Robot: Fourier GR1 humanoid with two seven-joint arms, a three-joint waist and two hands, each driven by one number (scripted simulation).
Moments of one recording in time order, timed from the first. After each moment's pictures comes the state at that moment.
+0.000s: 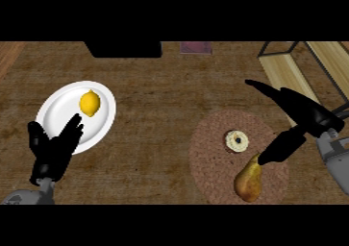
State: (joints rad) left arm -0.06 0.39 -0.18 -1.33 0.40 0.20 0.21; right arm -0.45 -0.60 0.34 -1.63 0.03 0.32 0.59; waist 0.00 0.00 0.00
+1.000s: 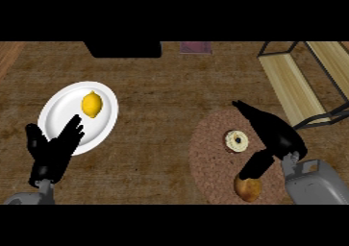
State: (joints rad) left arm -0.04 0.32 -0.09 -1.35 0.31 0.12 0.24; right arm -0.31 -0.38 0.37 -1.65 0.42 0.35 0.66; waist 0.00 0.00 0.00
